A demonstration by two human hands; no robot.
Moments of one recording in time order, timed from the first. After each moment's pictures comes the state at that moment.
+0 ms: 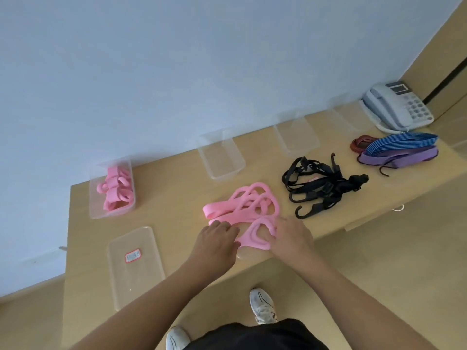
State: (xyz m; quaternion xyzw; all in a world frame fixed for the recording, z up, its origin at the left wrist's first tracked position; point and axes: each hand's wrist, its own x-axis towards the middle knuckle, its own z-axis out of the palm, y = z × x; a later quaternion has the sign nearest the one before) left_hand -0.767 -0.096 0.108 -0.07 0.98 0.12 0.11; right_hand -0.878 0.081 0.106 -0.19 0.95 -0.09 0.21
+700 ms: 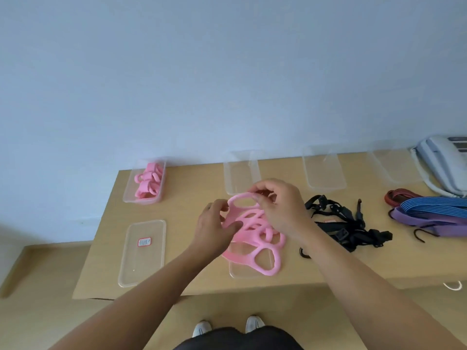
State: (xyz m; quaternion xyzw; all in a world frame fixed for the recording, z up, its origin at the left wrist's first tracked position) left_hand -0.806 -0.082 0.181 -0.38 0.82 0.42 -0.10; right_hand -0.955 0.030 0.223 -0.39 0.77 -0.48 0.17
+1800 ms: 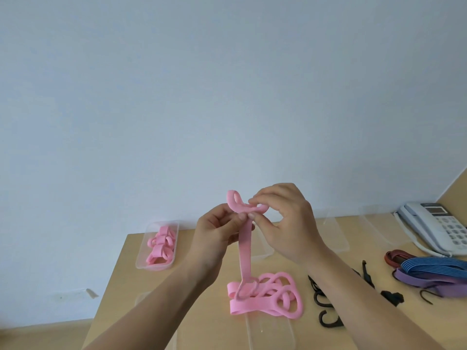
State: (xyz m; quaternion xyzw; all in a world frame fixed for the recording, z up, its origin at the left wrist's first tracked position) left_hand -0.794 -0.140 0.309 -0.16 0.58 0.76 -0.24; right_hand -0.916 -0.020 0.342 -0.53 0.70 -0.44 -0.20
